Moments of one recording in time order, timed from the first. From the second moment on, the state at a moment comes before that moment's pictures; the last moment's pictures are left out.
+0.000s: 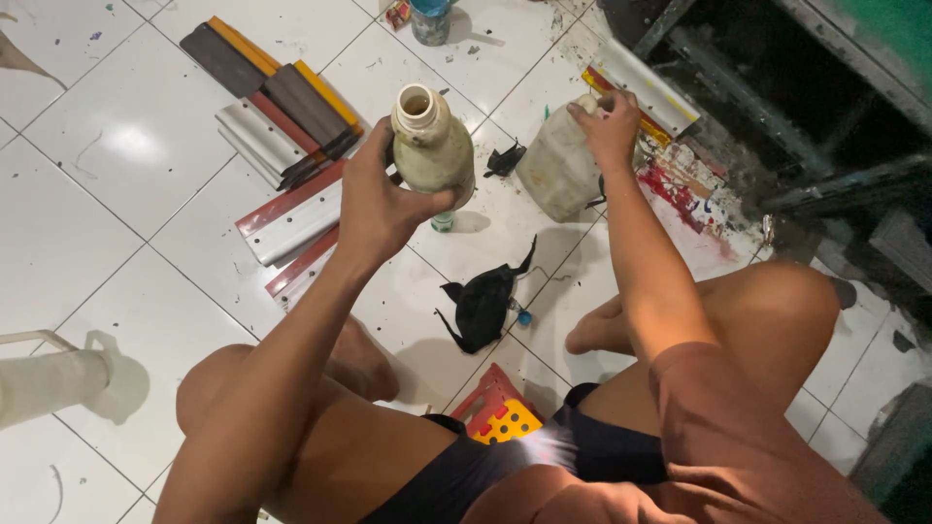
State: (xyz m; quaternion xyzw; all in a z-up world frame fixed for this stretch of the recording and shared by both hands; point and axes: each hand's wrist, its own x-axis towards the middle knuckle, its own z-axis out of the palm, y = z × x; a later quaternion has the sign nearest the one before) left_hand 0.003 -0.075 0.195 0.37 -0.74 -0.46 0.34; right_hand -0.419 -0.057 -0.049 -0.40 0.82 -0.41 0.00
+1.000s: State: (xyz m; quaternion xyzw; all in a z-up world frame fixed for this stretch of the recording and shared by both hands) left_hand 0.008 -0.076 0.197 0.35 -0.74 -0.45 0.35; right_hand -0.420 -0.055 -0.043 -0.43 0.79 -0.44 0.03
